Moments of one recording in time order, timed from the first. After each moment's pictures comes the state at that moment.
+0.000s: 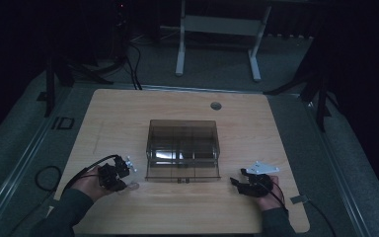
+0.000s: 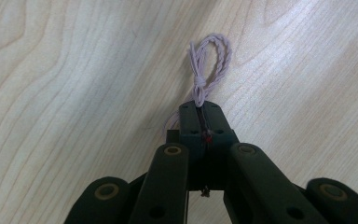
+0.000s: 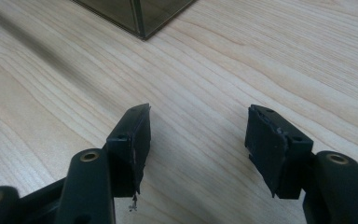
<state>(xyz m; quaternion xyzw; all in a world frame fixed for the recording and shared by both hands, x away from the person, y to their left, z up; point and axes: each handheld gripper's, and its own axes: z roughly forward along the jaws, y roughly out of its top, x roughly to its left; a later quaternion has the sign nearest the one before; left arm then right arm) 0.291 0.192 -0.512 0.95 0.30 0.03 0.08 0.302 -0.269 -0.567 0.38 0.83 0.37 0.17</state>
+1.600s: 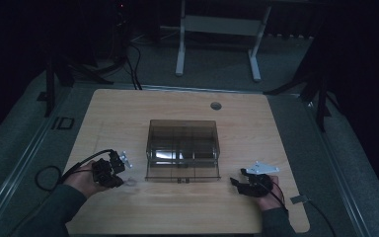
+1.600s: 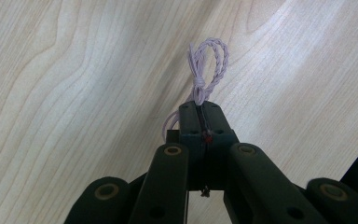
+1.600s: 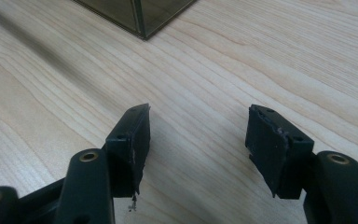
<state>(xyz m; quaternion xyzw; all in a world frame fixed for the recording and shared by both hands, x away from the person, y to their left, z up) 0.290 0.200 -0.484 0.95 0.29 0.03 0.09 0.302 -0.269 -0.567 0.38 0.83 0.37 0.17</state>
